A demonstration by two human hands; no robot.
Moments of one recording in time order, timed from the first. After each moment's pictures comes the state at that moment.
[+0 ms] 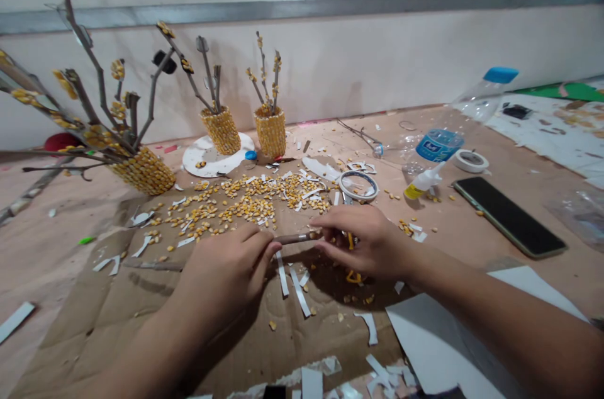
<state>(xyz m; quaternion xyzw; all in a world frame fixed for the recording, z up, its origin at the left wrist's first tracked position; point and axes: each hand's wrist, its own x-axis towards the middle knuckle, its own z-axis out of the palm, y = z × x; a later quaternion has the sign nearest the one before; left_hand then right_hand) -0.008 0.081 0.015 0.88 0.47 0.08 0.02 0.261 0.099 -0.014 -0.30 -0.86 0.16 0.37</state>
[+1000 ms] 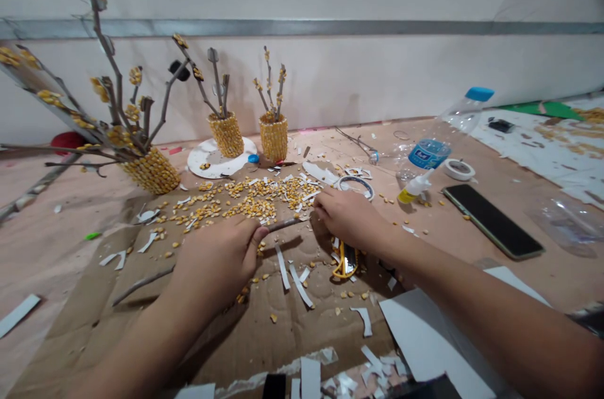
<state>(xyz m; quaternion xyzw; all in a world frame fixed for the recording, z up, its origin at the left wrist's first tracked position) -0.009 0.086 0.031 0.82 0.58 -0.01 0.01 0.248 0.132 -0.021 -0.52 -0.84 0.04 0.12</state>
